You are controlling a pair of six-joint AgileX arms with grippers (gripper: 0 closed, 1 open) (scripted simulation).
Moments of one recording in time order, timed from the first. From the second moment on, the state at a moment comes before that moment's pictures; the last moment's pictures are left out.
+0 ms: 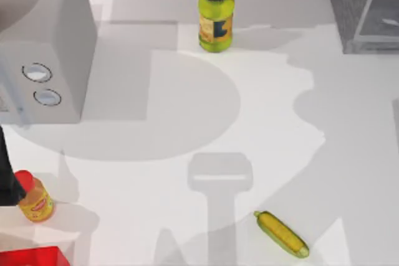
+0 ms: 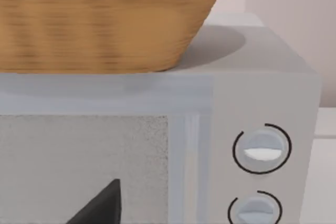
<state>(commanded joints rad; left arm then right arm) 0.00 0.00 0.00 0.00 0.00 0.00 -0.20 2.18 1.24 0.79 -0.18 -0.02</state>
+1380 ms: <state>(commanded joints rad) 0.00 0.00 0.00 0.00 0.00 0.00 -0.21 2.23 1.29 0.76 -0.21 -0.02</state>
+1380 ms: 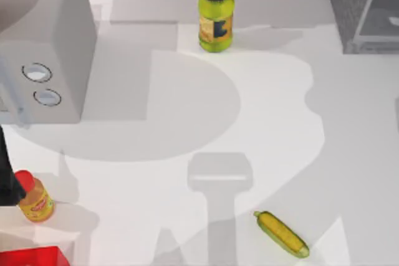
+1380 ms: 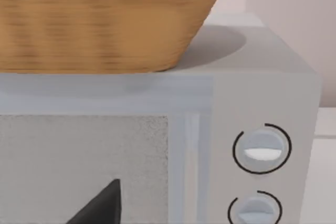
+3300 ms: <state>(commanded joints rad) 0.00 0.00 0.00 0.00 0.00 0.00 -0.07 0.59 0.38 0.23 -0.05 -0.05</state>
